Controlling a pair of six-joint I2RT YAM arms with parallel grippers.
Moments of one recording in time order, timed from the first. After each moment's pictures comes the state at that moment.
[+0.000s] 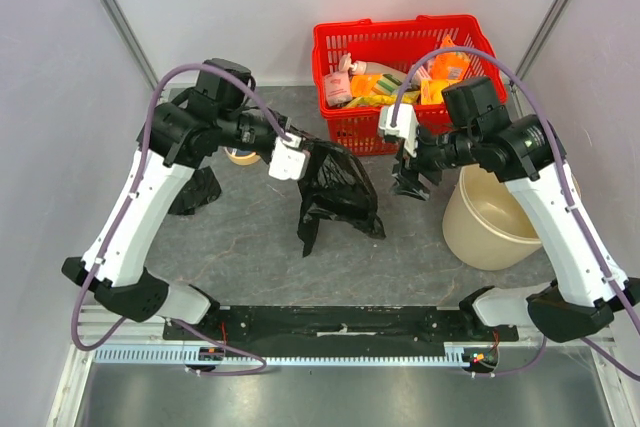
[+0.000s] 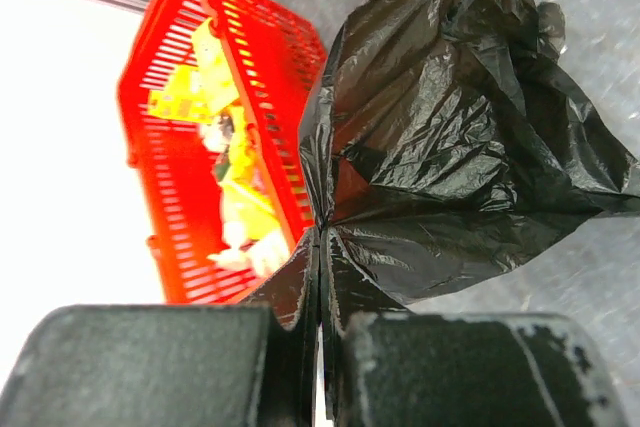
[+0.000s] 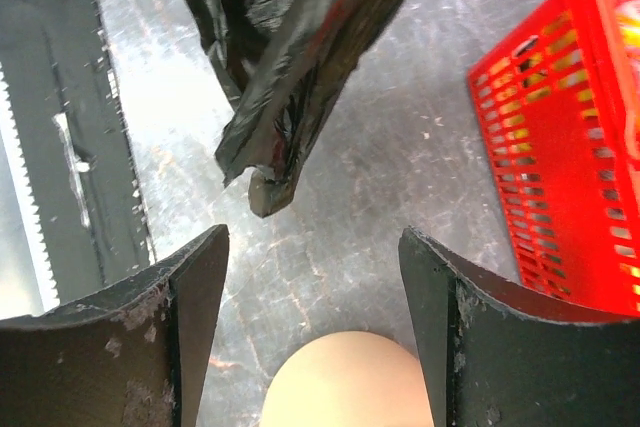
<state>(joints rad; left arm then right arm) -0.56 1.43 1.90 -1.17 0.74 1.43 0.50 1.32 1.79 -1.32 -0.57 -0.70</state>
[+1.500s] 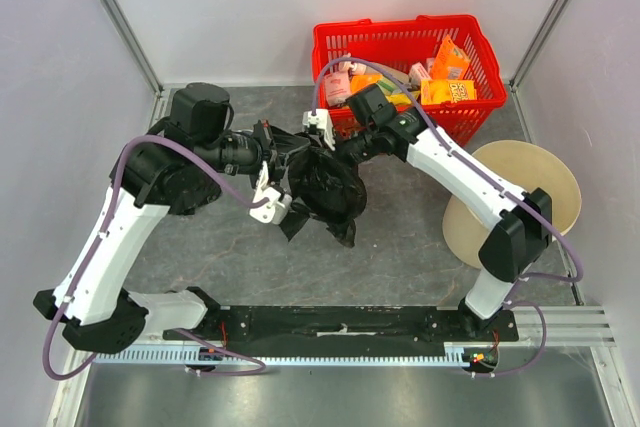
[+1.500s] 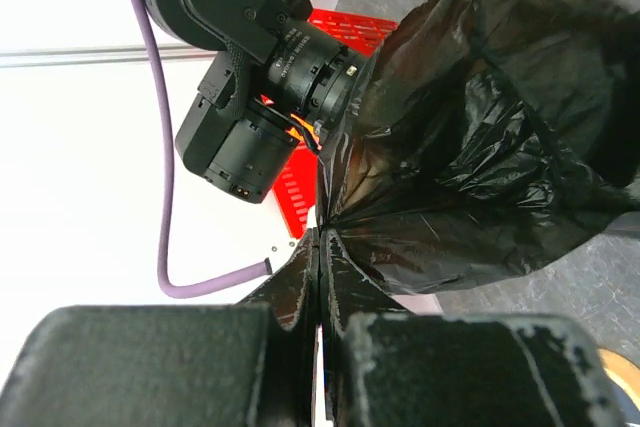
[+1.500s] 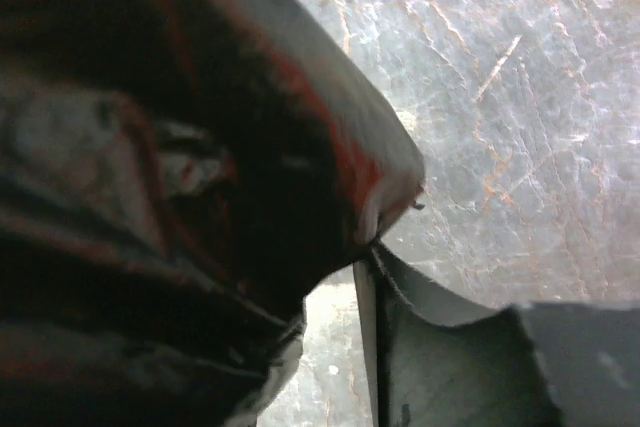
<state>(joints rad) -0.63 1.23 1.76 -1.06 0.66 1.73 0.66 1.71 1.67 -0.85 -0.81 -0.45</state>
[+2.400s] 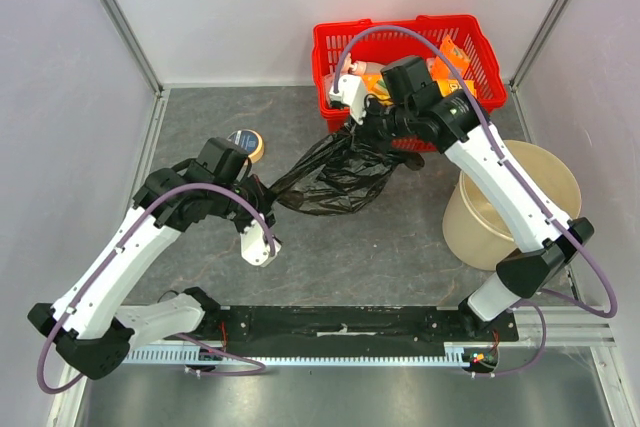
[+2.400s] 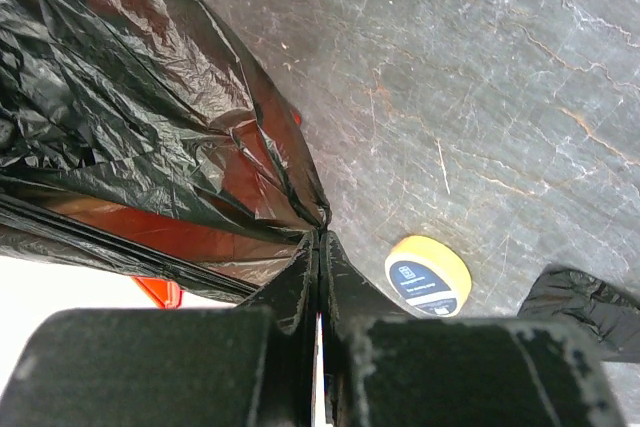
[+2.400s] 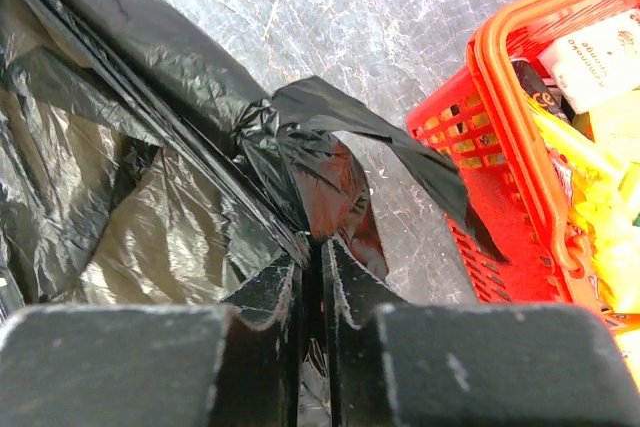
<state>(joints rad) -0.64 1.07 1.33 -1.23 0.35 1.95 0.61 1.59 1.89 -1.03 -0.36 -0.51</state>
